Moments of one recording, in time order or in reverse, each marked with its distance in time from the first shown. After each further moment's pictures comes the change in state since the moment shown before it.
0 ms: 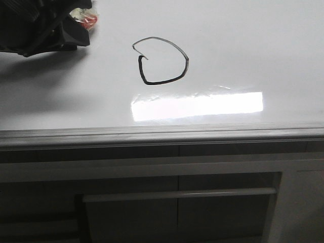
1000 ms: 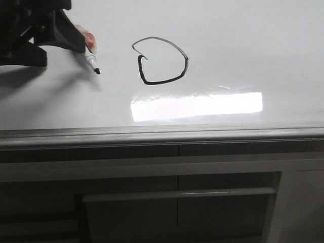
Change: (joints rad) left arm 0.000 -0.157 0.010 -0.004 0.260 0.008; right arm 0.000 0.015 0.000 0.027 -0.081 0.000
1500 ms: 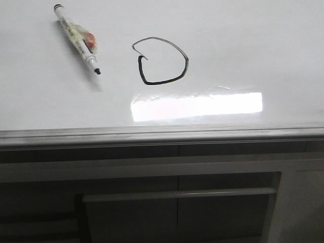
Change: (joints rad) left arm 0.000 -0.578 0.004 0.279 0.353 0.015; right arm -0.002 -0.118 0.203 -0.082 -0.259 0.000
